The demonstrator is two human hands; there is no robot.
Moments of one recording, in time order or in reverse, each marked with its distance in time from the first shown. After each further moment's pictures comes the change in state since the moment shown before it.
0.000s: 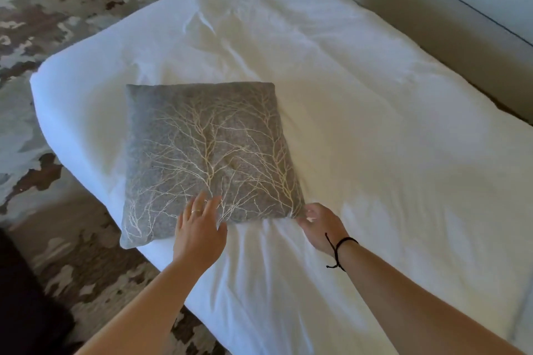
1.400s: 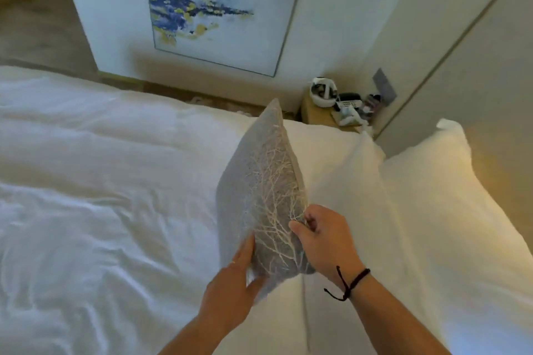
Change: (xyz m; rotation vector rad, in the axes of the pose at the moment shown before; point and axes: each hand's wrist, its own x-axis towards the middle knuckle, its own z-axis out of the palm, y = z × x) left_hand -0.225 0.329 0.059 -0.232 -0.449 0.874; right_hand -0.352 0.187 -0.195 0.206 0.982 0.015
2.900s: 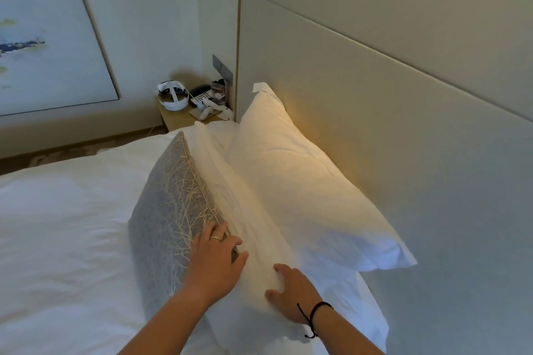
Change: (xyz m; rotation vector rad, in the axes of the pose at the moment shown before) left_hand 0.030 0.236 0.171 0.447 -0.222 0.482; right_hand -0.163 0.273 -0.106 0.010 -0.276 0.687
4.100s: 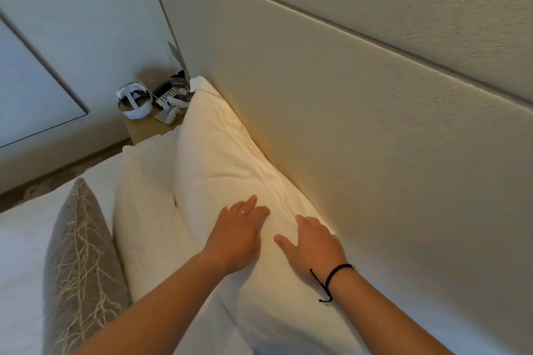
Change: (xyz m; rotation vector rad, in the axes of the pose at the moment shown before) left_hand 0.262 0.169 0.089 0.358 -0.230 0.230; right_hand 0.163 0.114 -0.215 0.010 0.319 -0.032
